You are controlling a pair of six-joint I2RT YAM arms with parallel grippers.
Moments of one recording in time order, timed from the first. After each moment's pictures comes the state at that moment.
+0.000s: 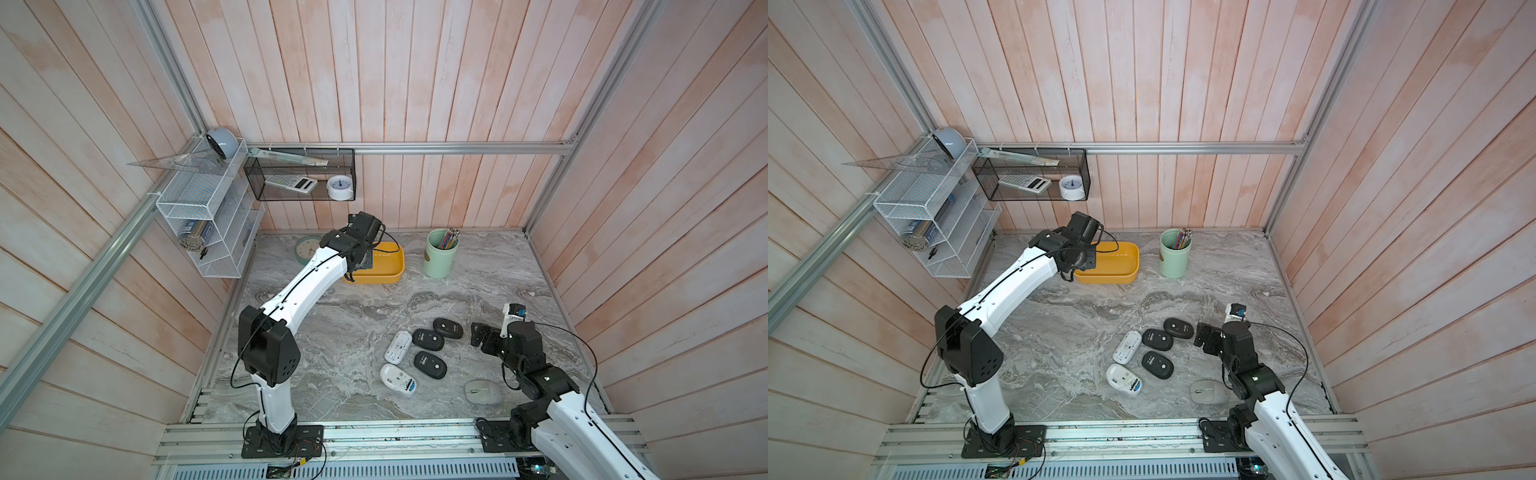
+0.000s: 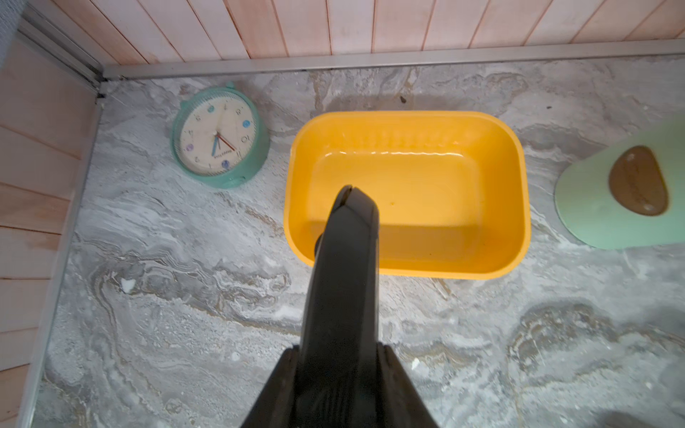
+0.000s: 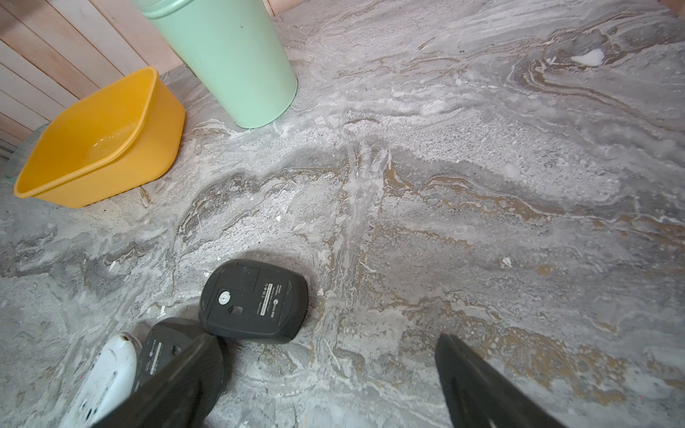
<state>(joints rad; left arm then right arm) -0.52 1.89 1.88 -1.00 -0.41 -0.40 0.32 0.61 0.33 -0.33 0.13 0.52</state>
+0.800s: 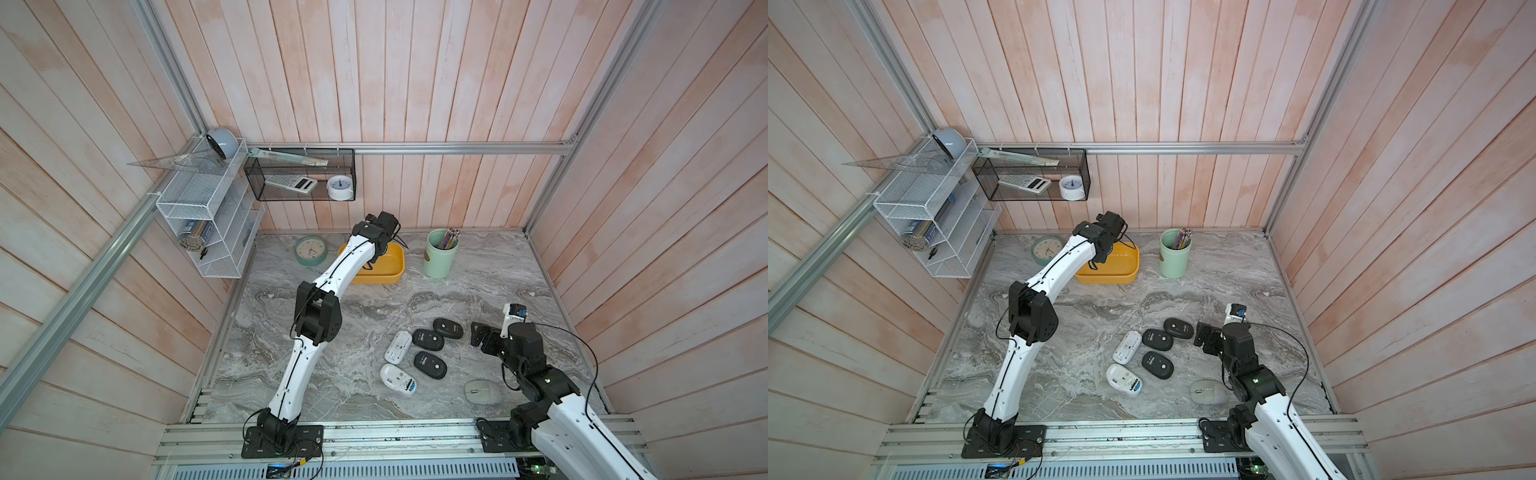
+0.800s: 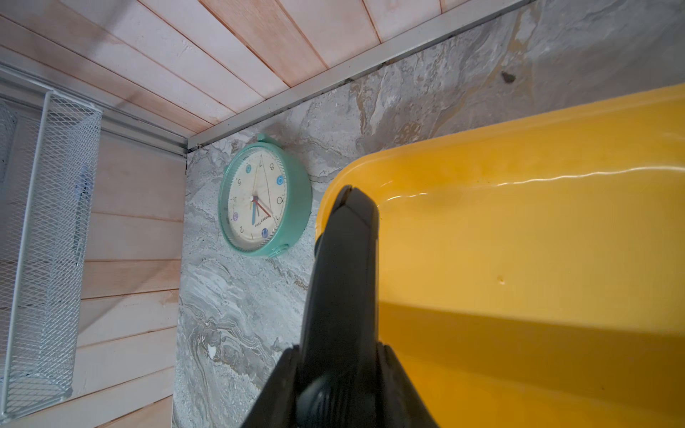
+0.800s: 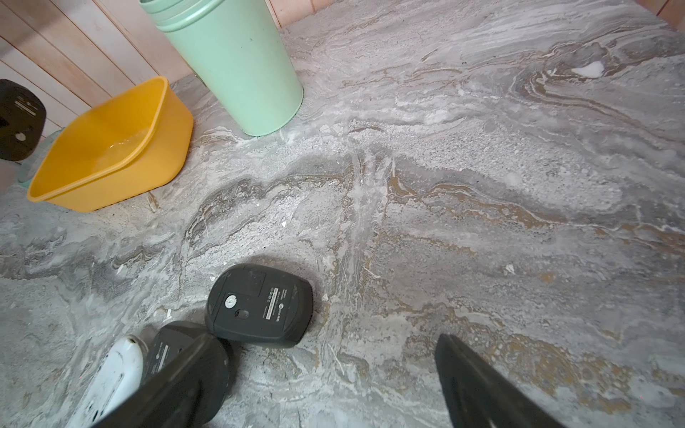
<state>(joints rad) -0.50 2.47 2.47 -1.20 -0.70 -0.17 0.33 0.59 0.32 -0.31 0.14 0.52</state>
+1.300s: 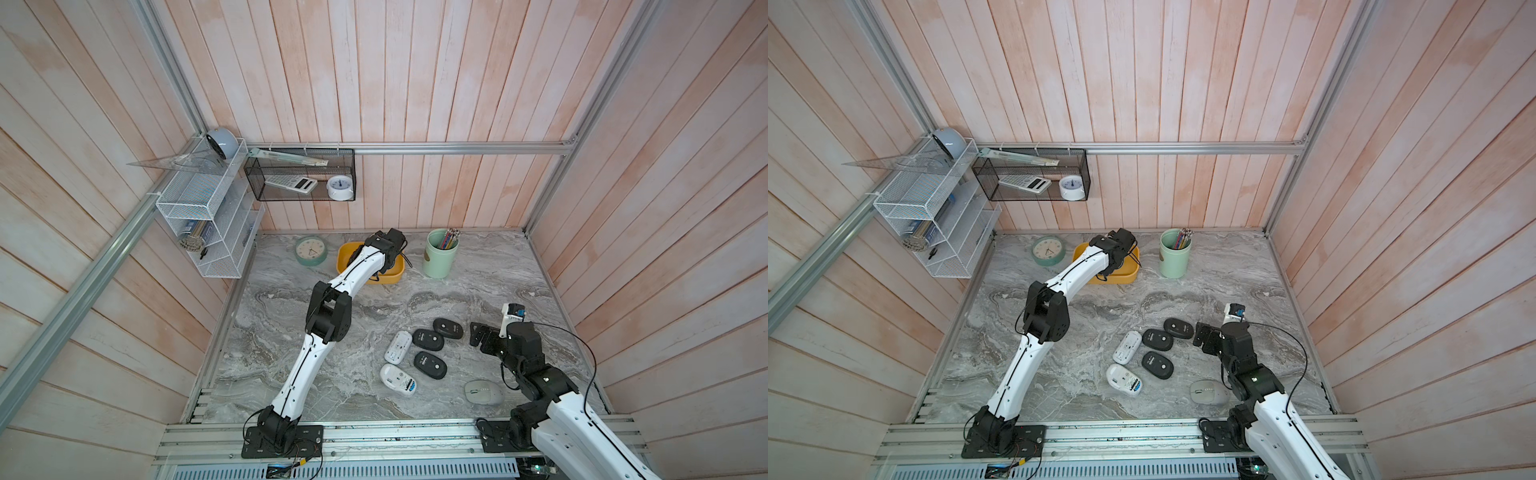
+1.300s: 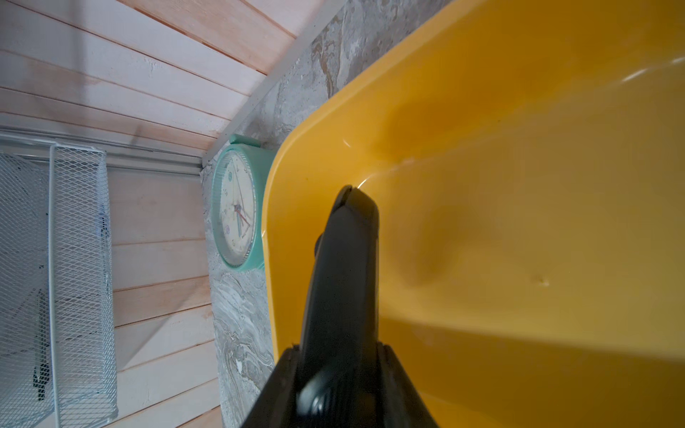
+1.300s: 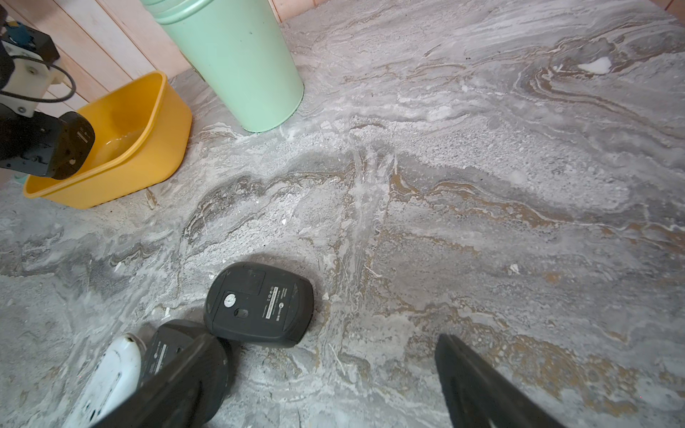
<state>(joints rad) -0.54 2.61 2.47 -1.16 -0.85 -0.04 0.34 0.61 0.32 -0.31 0.14 0.51</state>
